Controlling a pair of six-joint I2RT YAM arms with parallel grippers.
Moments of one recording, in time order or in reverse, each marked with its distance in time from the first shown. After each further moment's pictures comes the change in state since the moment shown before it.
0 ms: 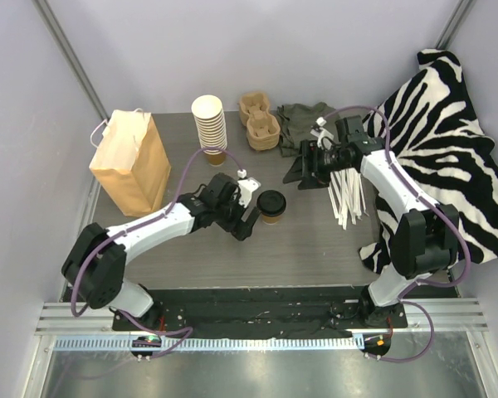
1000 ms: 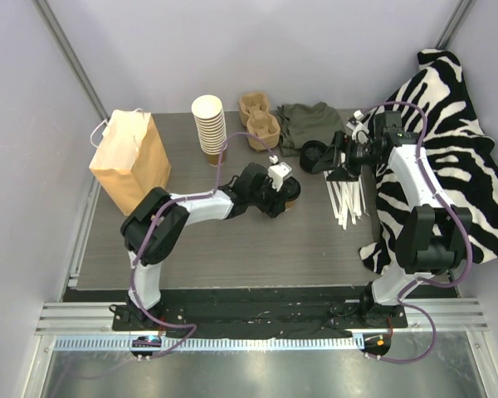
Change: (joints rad) left arm -0.034 0.475 0.211 0.543 0.060 0.026; right arm -0.259 0.013 0.058 -0.124 -0.056 -0.127
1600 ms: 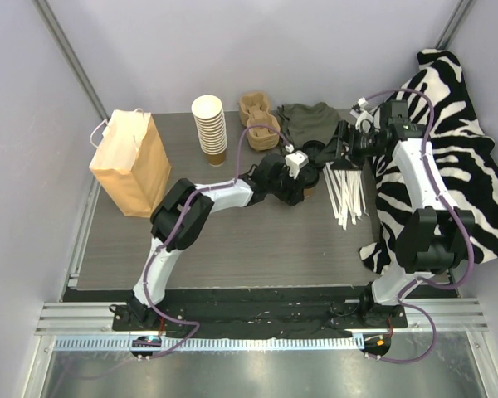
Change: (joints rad) left arm -0.010 0.287 0.358 -0.010 0.048 -0.074; right arm -0.015 0.004 0.099 -0.034 0.021 -0.043
